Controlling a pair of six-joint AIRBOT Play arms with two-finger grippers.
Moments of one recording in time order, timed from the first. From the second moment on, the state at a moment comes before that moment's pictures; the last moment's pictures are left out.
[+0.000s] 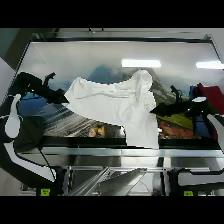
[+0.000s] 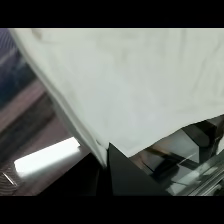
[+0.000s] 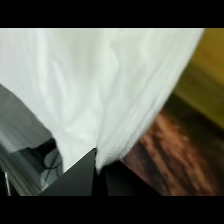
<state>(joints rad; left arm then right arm) 0.26 -1.74 1.47 -2.19 1.53 1.98 -0.23 -1.53 0.94 -0.52 1.26 0.84</state>
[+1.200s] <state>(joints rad) 0.35 -1.08 1.44 -2.59 1.21 2.17 -0.51 -0.89 1.33 -0.39 1.20 0.82</state>
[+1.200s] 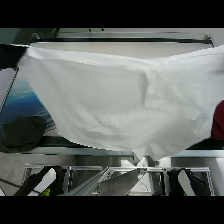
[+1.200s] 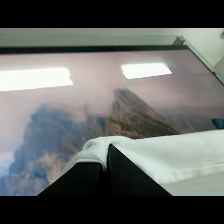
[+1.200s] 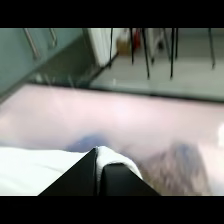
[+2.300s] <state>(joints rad) 0.17 -2.07 1.85 -2.21 1.13 2.13 -0.32 -1.93 1.47 -0.50 1.11 0.90</state>
